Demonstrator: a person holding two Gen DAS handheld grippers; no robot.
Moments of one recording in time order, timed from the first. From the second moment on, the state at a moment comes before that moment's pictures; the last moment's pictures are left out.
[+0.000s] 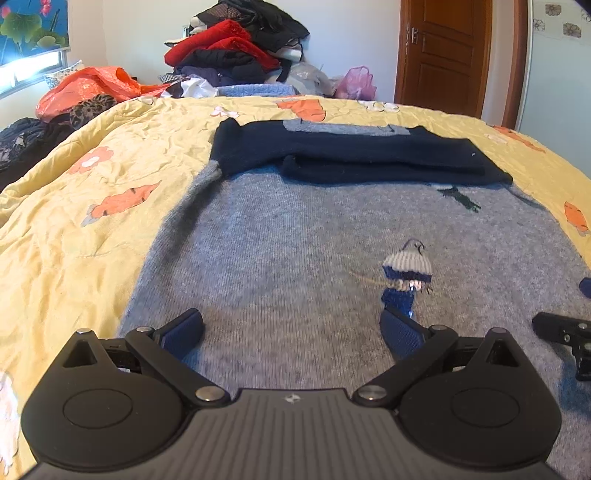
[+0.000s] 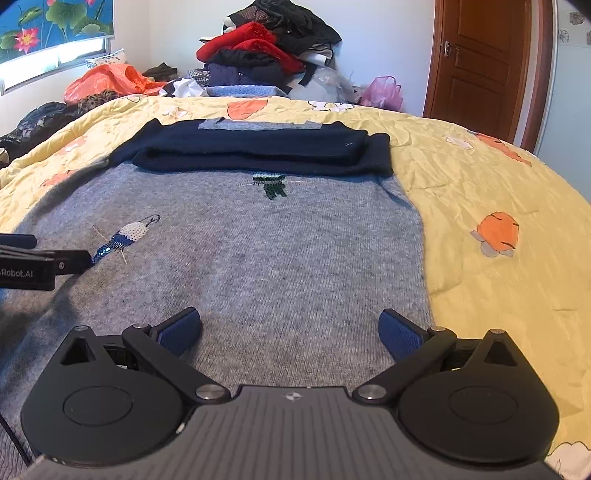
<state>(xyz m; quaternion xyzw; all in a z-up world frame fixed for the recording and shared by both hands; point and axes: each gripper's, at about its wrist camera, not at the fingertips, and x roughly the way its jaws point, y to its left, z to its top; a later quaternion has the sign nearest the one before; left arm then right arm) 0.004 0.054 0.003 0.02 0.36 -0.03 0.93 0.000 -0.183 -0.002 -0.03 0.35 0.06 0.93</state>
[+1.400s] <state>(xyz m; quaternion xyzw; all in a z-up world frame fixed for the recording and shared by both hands) -0.100 0.071 0.006 0.05 0.35 -0.04 0.93 -0.097 -0.191 0.003 -0.04 0.36 0.08 0.93</state>
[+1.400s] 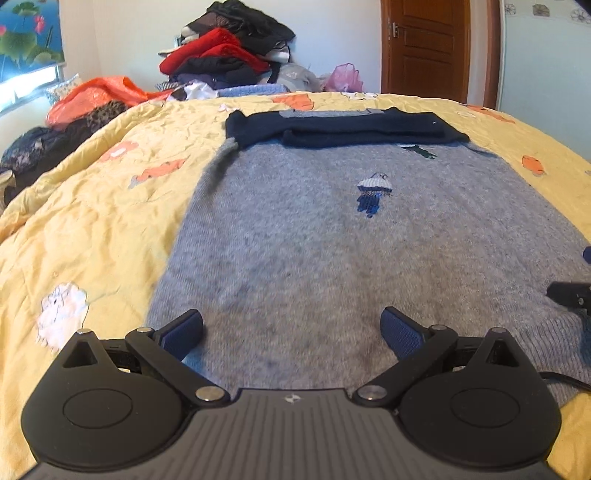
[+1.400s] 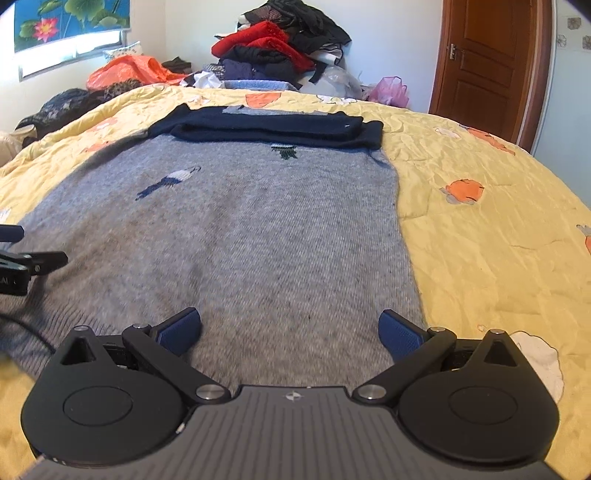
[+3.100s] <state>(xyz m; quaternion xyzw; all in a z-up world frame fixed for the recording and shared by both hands) -0.138 0.139 0.025 -0.03 0.41 -0.01 0.91 -0.166 -0.406 0.098 0.15 0.41 0.08 0.90</state>
